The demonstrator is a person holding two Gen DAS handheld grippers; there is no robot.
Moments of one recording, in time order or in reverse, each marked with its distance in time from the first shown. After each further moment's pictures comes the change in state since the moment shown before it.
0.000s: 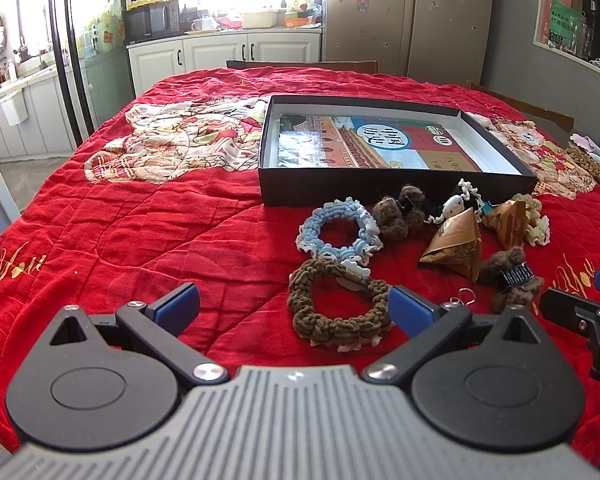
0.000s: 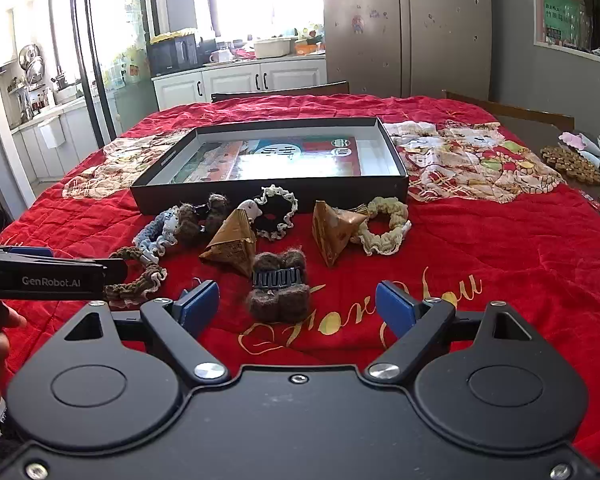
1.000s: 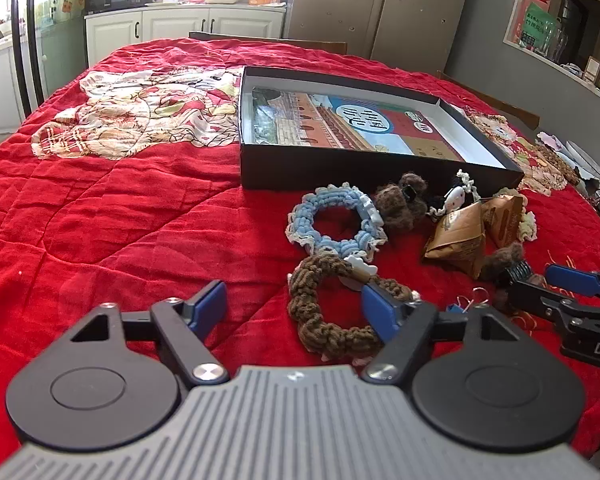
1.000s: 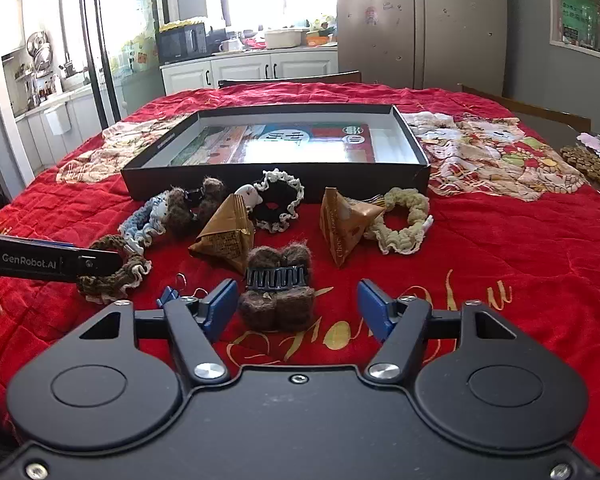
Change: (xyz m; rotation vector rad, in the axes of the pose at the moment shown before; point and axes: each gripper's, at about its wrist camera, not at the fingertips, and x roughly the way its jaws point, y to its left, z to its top) left arm 0.038 0.030 0.002 -0.020 0.058 -0.184; right arm 0.042 0.000 -0.004 -0.039 0.024 0.017
